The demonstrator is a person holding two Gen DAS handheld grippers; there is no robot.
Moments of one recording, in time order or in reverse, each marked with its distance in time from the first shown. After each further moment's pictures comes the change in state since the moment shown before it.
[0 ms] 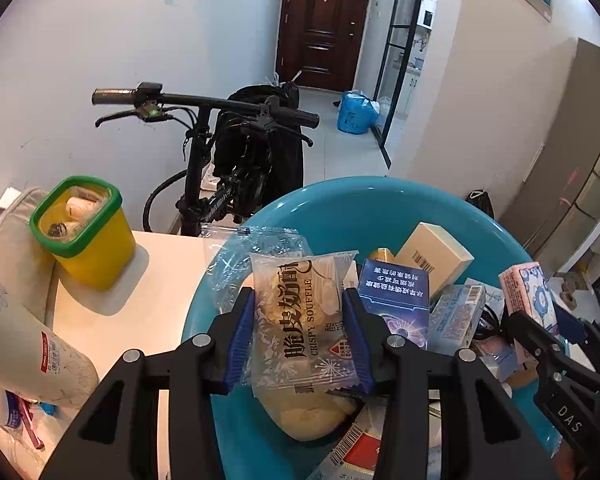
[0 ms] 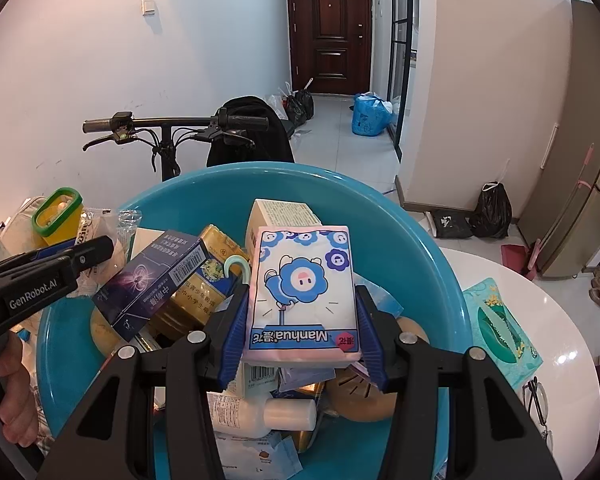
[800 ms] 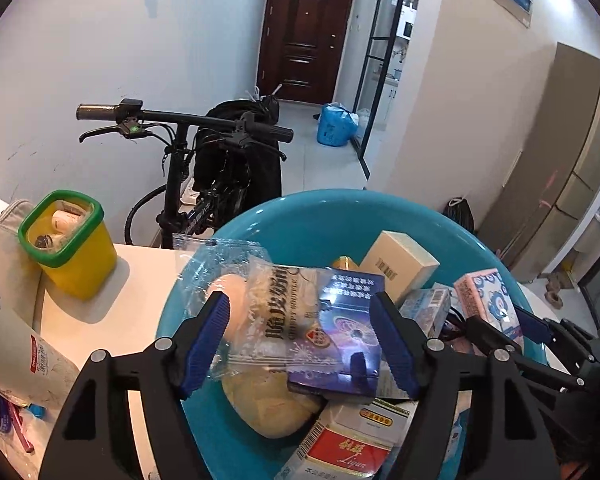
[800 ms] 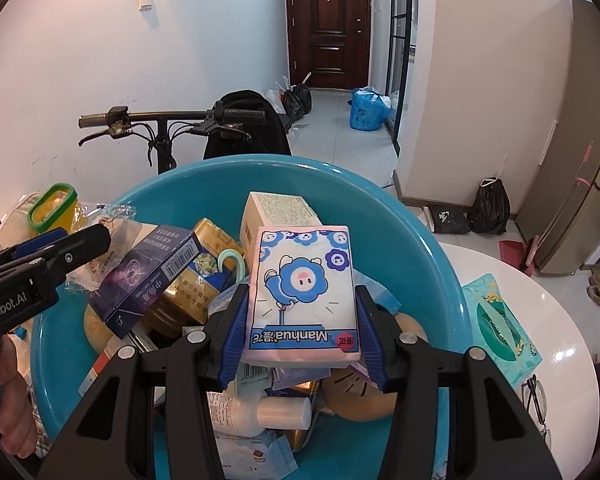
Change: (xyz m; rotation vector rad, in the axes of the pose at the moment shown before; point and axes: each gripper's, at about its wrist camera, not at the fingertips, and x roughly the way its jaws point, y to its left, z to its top) left arm -0.014 -0.016 -0.001 0.024 -0.045 -0.070; right arm 0.008 0.005 0.000 -0.008 0.027 -0.006
